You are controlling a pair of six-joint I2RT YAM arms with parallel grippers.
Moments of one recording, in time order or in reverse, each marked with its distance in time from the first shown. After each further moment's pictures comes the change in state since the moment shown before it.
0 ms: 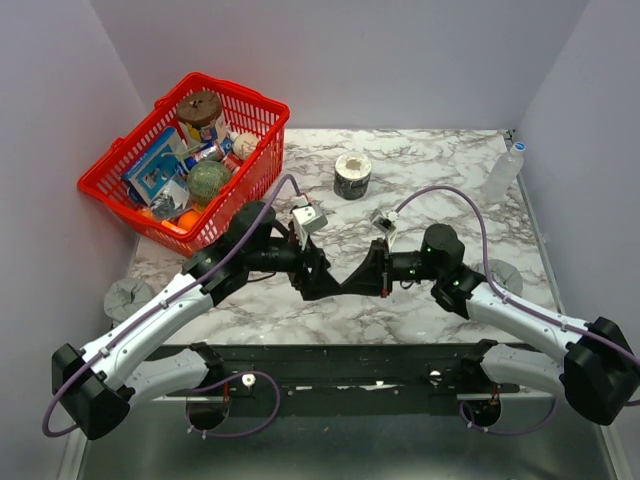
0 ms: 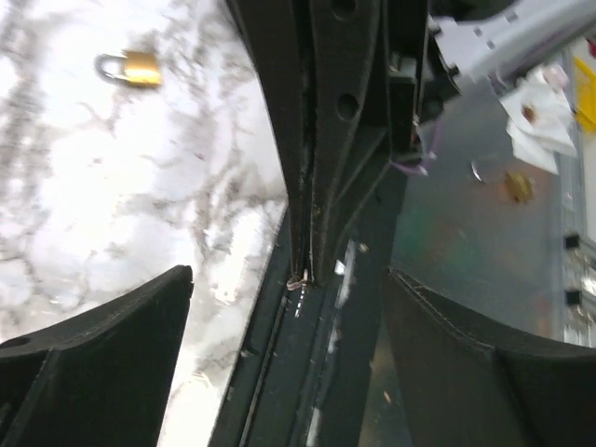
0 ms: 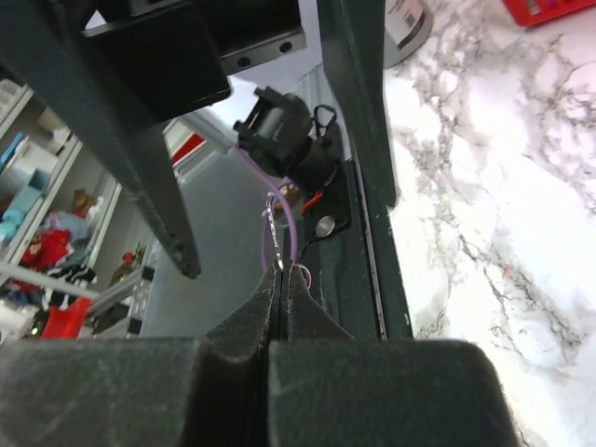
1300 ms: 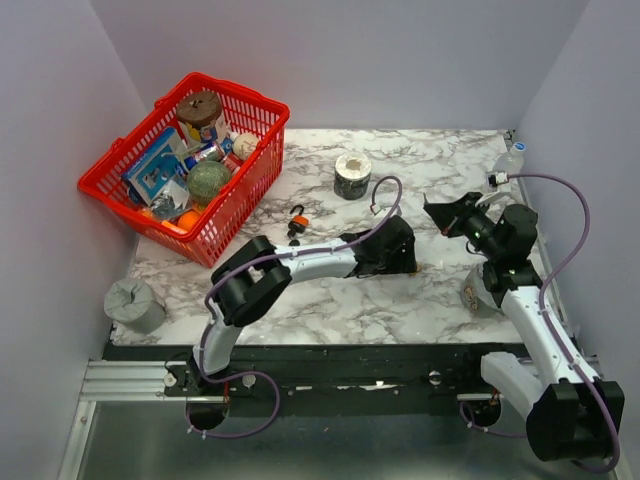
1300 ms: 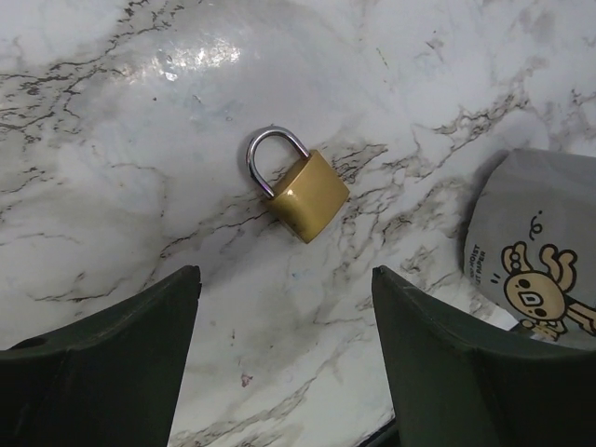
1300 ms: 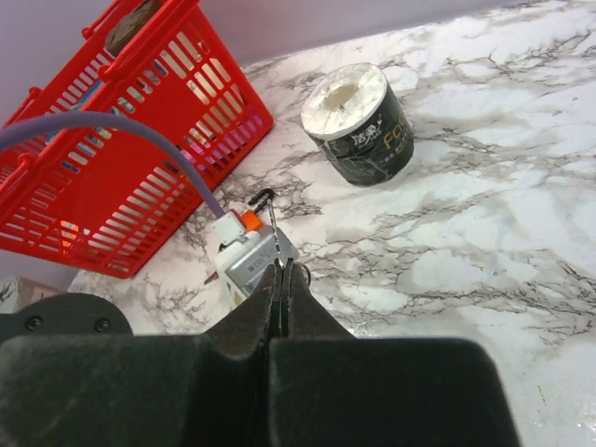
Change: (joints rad) left arm -0.297 0.994 0.498 0.197 -0.831 -0.735; right arm -0.663 -0.168 0.040 -0.225 0.394 -0.143
